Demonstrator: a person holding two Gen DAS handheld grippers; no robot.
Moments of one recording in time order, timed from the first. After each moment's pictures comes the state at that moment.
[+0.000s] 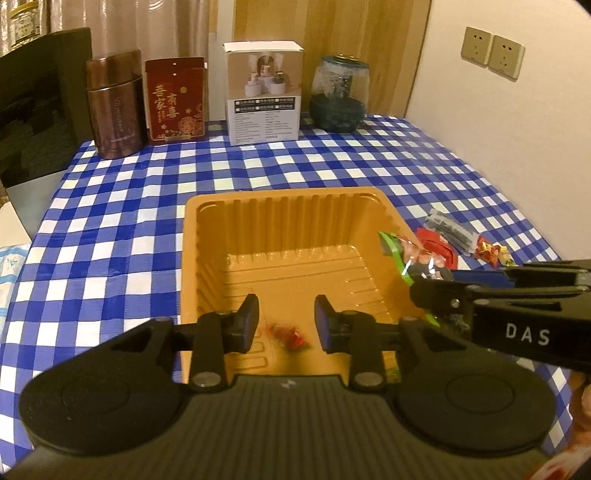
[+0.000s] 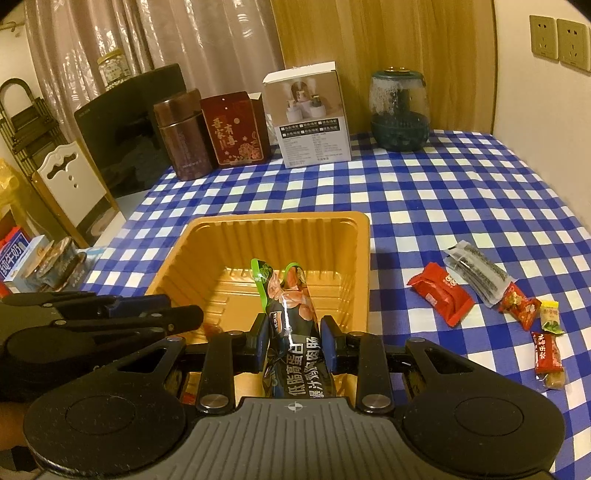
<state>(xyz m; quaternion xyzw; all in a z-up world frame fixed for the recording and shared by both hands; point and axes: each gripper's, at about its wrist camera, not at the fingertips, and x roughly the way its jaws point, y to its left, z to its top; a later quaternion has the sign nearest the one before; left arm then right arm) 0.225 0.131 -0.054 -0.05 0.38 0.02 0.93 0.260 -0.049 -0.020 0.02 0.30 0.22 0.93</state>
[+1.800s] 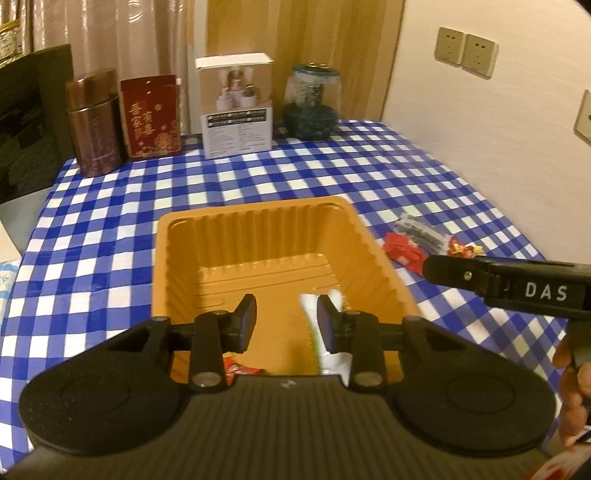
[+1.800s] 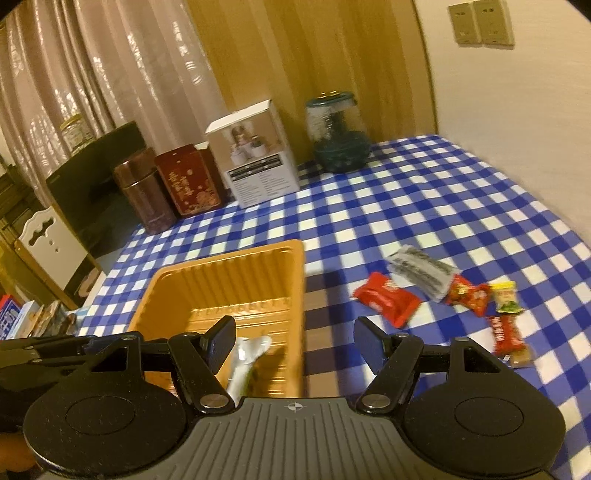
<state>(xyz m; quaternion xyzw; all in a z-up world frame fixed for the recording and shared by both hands) 0.220 0.102 -0.038 -0.03 0.37 -0.01 0.93 0.247 -0.107 -0.012 0.11 0.26 0.16 0.95</state>
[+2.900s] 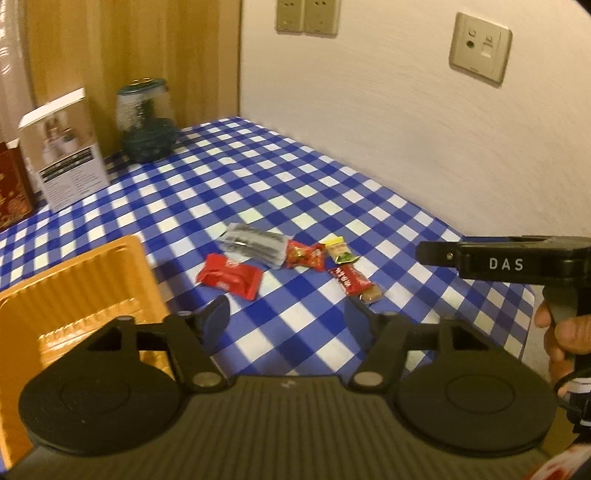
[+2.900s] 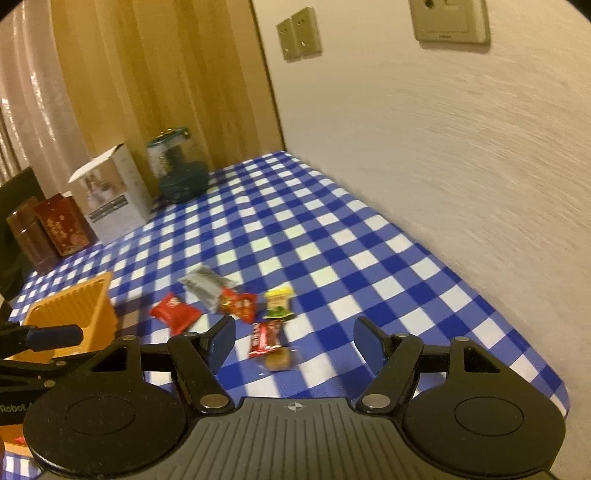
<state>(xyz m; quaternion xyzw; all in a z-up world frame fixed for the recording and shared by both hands) 0.260 -0.058 -0.042 0.04 0.36 -0.17 0.92 0.220 -0.280 -0.030 0.14 0.25 0.01 0.96</state>
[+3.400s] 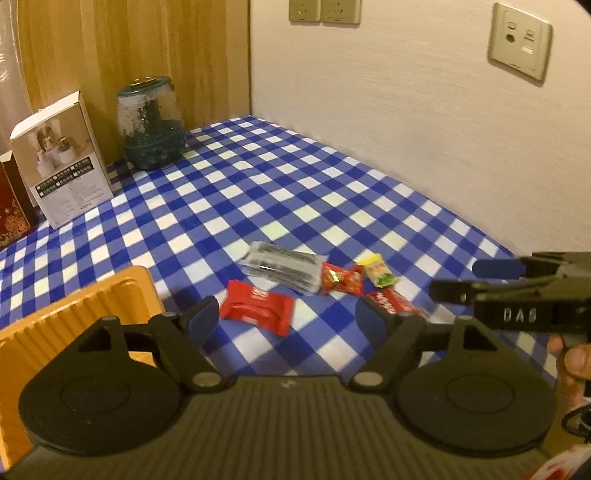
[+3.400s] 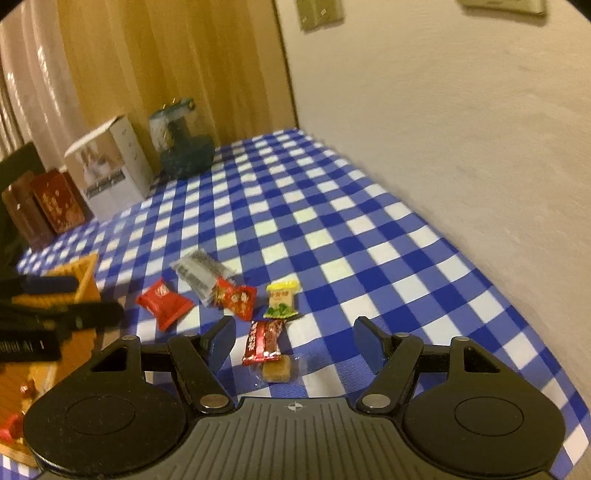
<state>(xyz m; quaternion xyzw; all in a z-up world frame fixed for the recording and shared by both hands) 0.317 -0.049 -0.052 0.06 0.37 -0.15 0.92 0.266 -0.273 -0.050 0.11 0.28 0.03 0.95</state>
